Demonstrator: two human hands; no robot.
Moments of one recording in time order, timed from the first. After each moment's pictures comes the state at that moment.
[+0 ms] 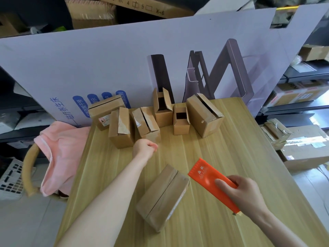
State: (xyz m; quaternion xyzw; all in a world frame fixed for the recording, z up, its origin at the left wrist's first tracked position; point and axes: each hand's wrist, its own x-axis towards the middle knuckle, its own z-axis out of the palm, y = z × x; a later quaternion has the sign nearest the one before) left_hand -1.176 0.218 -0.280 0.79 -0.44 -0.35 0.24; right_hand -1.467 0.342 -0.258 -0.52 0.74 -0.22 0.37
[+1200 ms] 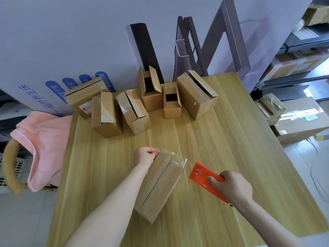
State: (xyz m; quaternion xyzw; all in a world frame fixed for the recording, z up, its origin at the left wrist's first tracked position) left_hand -1.203 0.236 -0.373 0.80 -0.39 -0.41 0.22; right_hand -1.470 0.326 -0.339 -0.55 0.81 0.02 0.21
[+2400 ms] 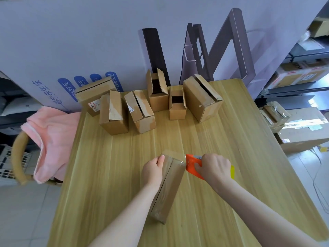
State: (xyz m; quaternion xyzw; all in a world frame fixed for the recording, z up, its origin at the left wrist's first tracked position) left_hand -1.222 0.293 -0.383 0.79 -0.49 -0.30 0.22; right_hand -1.416 0.277 -0.318 -0.69 0.71 0.09 0.10
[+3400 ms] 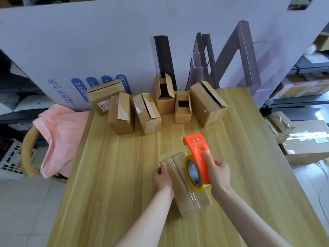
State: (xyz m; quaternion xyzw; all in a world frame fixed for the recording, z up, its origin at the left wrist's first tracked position) left_hand -1.263 0.314 -0.386 0.76 -0.04 -0.45 0.46; right_hand -1.405 0.304 -0.304 -0.29 0.74 -0.38 0.47
